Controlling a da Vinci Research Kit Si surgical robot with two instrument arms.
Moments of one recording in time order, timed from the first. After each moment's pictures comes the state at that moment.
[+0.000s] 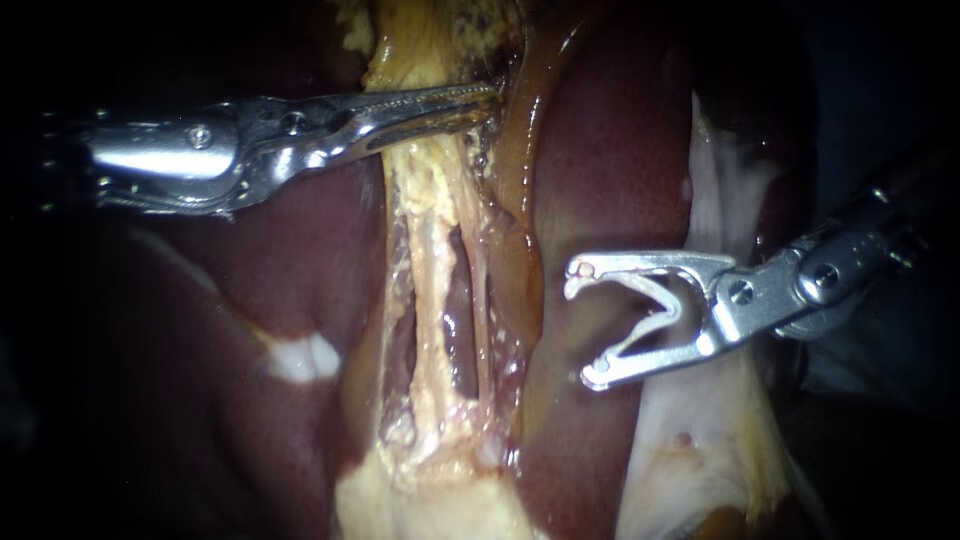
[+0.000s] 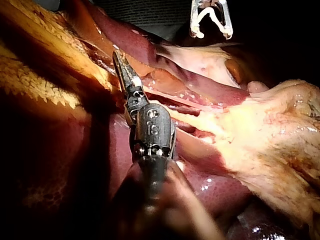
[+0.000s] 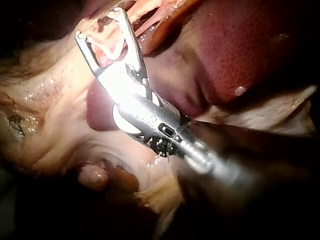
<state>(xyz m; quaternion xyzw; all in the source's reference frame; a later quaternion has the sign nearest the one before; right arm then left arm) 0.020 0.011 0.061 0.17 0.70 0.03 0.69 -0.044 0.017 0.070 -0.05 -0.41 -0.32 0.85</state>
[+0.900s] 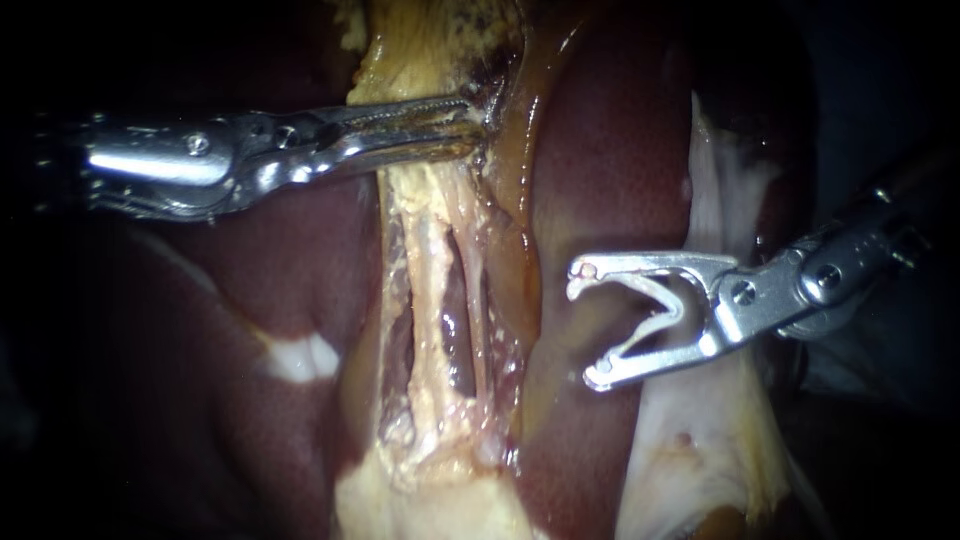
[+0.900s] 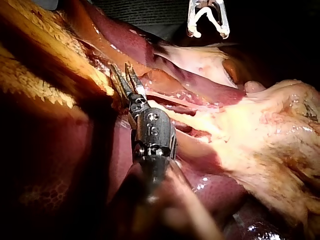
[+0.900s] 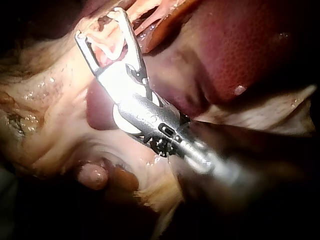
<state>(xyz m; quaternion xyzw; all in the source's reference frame) 0.020 0.011 0.061 0.17 0.70 0.02 0.69 -0.043 0.016 0.068 -0.04 -0.42 -0.31 0.85</state>
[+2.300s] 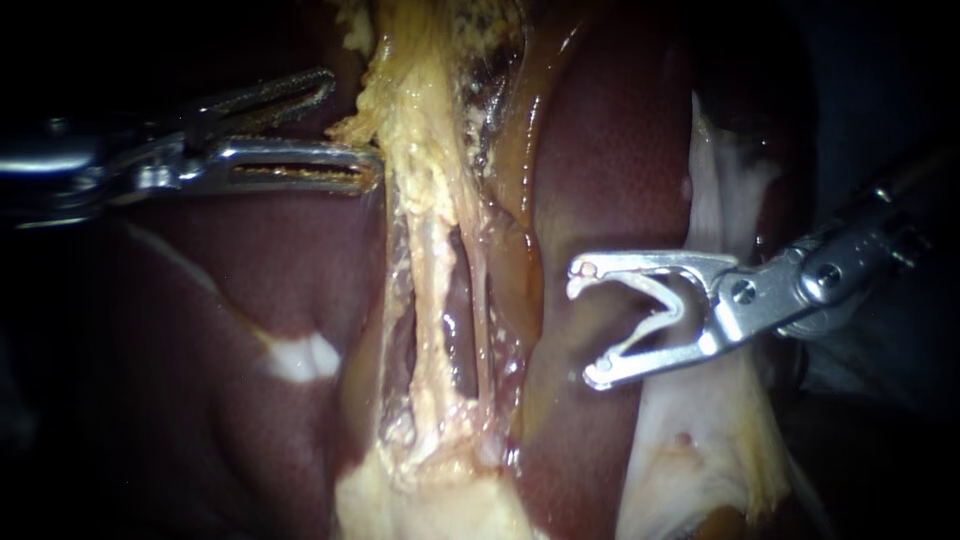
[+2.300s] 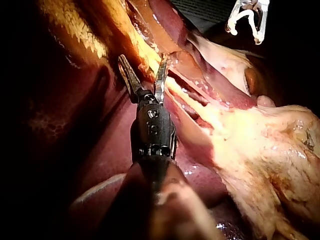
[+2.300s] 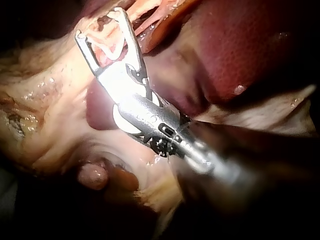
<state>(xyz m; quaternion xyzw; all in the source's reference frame) 0.020 0.011 0.061 0.17 0.70 0.03 0.69 -0.037 0.018 0.067 0.04 -0.45 -0.42 0.79</state>
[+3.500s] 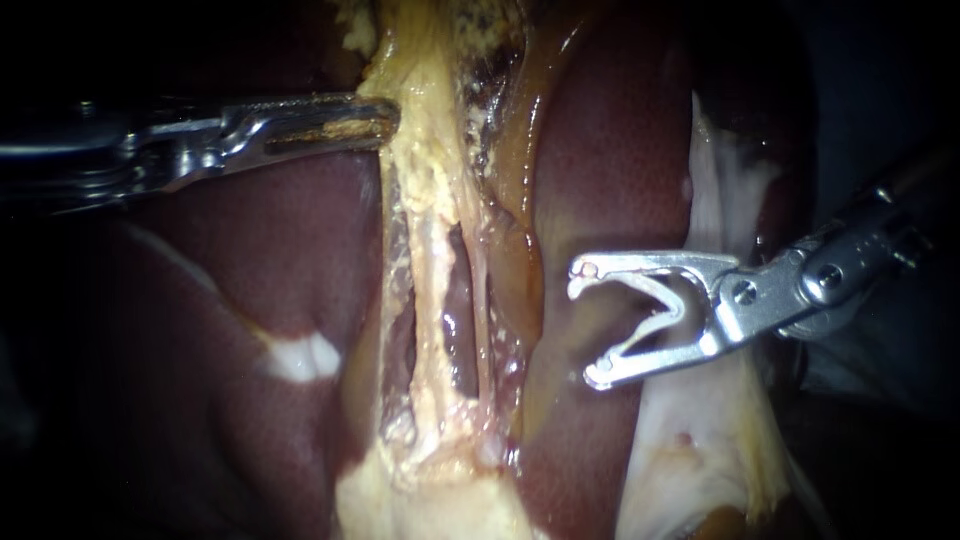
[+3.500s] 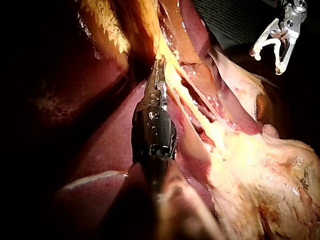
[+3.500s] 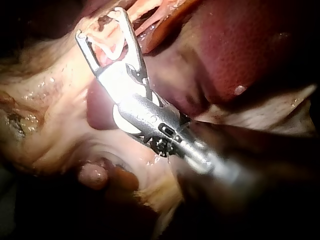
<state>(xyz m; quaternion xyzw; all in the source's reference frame) 0.020 0.011 0.061 0.17 0.70 0.03 0.69 -0.036 0.018 0.068 0.10 -0.41 -0.48 0.77</state>
